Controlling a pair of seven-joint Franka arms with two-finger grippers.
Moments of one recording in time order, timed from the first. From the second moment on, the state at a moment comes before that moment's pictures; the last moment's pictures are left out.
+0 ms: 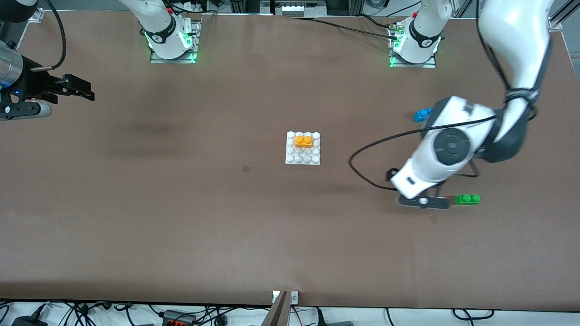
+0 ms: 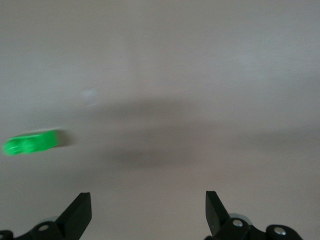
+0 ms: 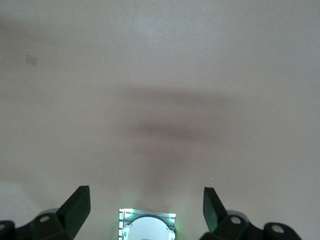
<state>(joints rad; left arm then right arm) 0.12 0.51 -0.46 -1.54 0.34 1.86 -0.32 0.06 -0.01 -0.07 -1.69 0.01 1.47 -0.10</state>
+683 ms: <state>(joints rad) 0.12 0.21 -0.18 -1.48 0.10 1.57 -0.04 0.06 -0.01 -0.07 -1.69 0.01 1.47 -0.10</state>
